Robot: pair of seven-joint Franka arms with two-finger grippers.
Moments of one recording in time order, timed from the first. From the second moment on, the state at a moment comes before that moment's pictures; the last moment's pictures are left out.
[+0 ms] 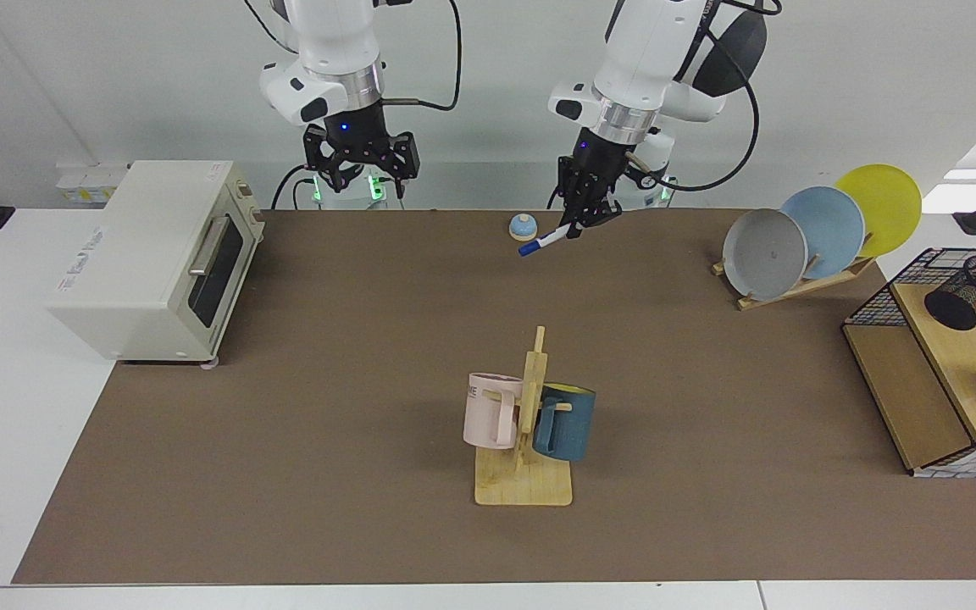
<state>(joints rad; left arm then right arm) -0.50 -0.06 0.00 -1.76 -0.14 1.89 0.73 -0.02 -0.06 0.38 -1.59 0.01 1.49 0.46</state>
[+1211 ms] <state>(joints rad) -0.50 -0.06 0.00 -1.75 -0.13 1.84 0.72 -0.03 0.02 0.37 -1.42 0.01 1.40 0.40</state>
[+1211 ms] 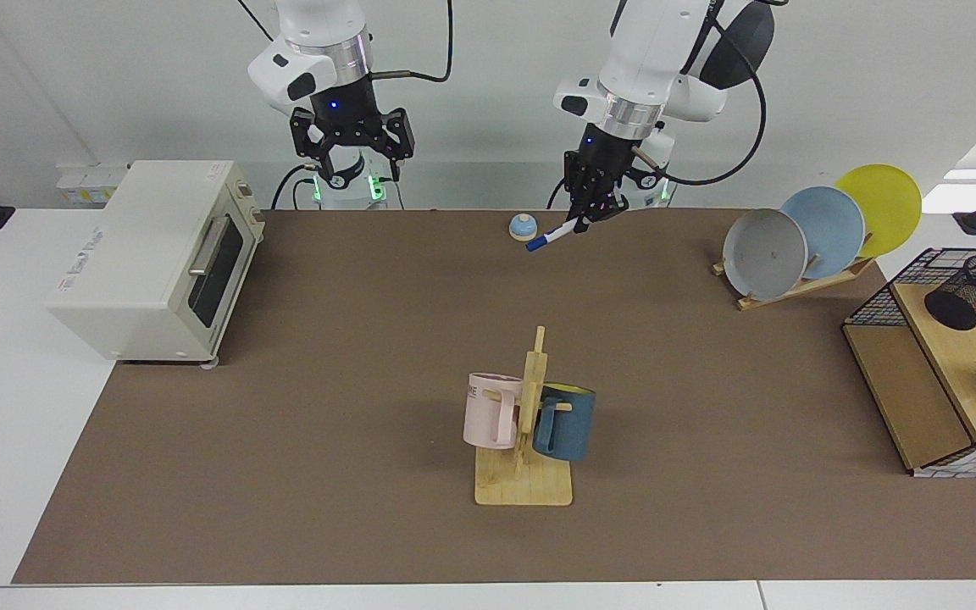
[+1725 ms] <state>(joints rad) -0.49 -0.07 0.04 -1.72 -0.10 1.79 0.72 -0.06 0.02 0.37 -1.42 0.01 1.40 0.37</state>
